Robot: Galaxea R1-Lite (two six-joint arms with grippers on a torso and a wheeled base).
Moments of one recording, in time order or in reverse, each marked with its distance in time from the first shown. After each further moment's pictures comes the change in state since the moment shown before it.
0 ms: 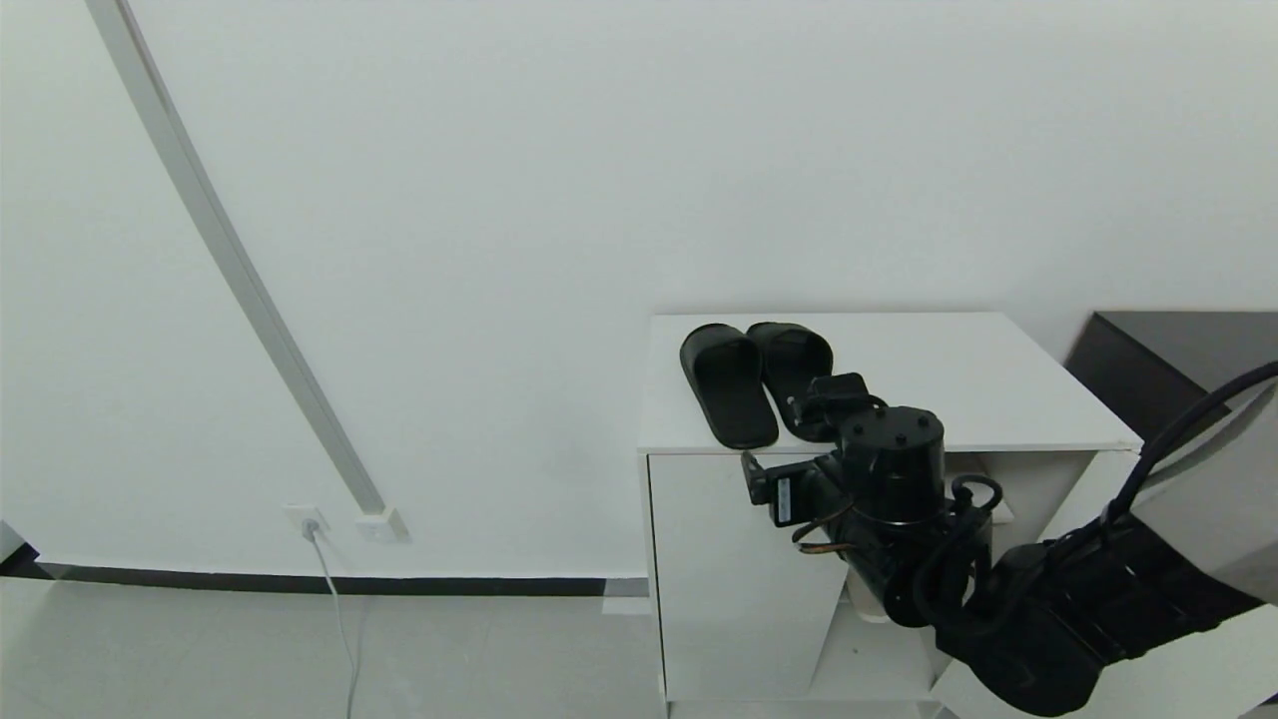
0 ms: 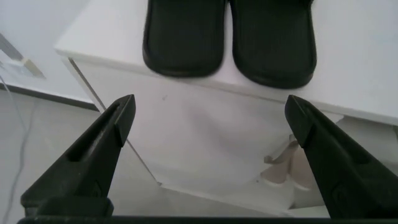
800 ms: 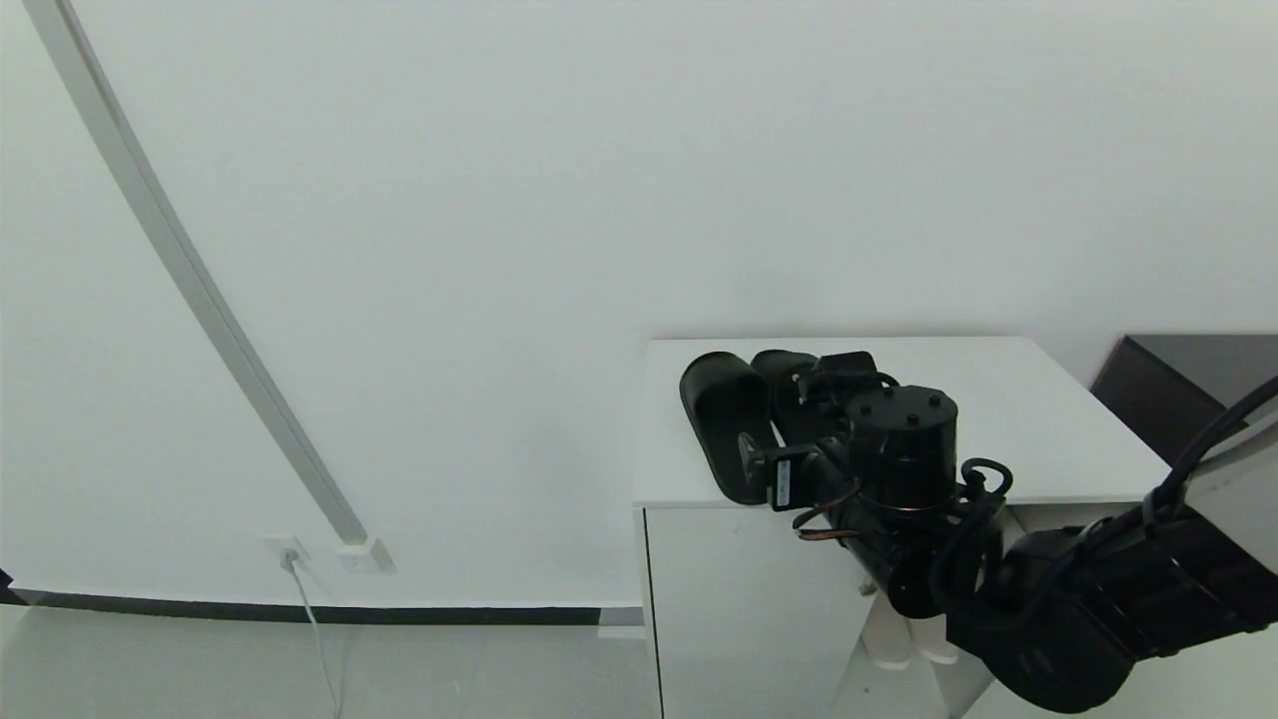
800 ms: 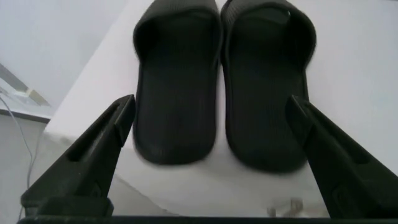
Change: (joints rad) left arm 0.000 0.000 0.000 0.000 -0.001 -0.001; right arm 0.023 -0.046 -0.021 0.040 -0.027 0.020
